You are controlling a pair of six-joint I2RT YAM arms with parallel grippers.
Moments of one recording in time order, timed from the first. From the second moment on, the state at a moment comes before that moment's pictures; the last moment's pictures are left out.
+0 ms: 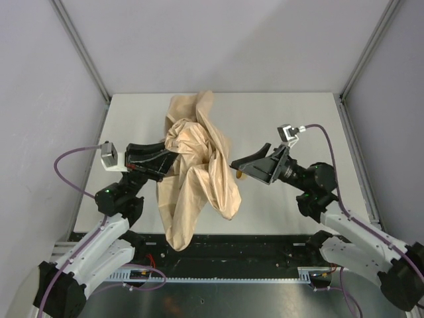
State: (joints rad) left arm -0.43 0.76 0.43 1.27 0.42 -0.84; right arm 0.65 0.85 0.57 0.79 -0.56 1.27
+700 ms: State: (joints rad) left arm -0.43 0.85 0.45 1.27 0.36 -0.84; right arm 0.71 0.99 0.57 1.27 -0.68 1.52
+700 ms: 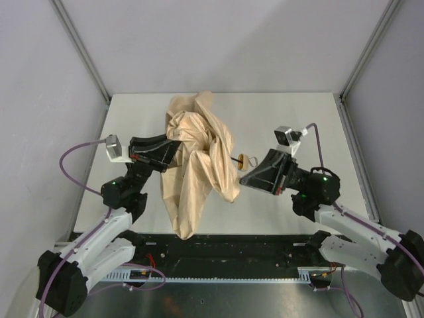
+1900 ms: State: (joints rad) left arm -0.43 0.98 0.52 1.27 0.41 -0.86; right arm 0.63 1.14 0.56 1.18 -0.52 1.59
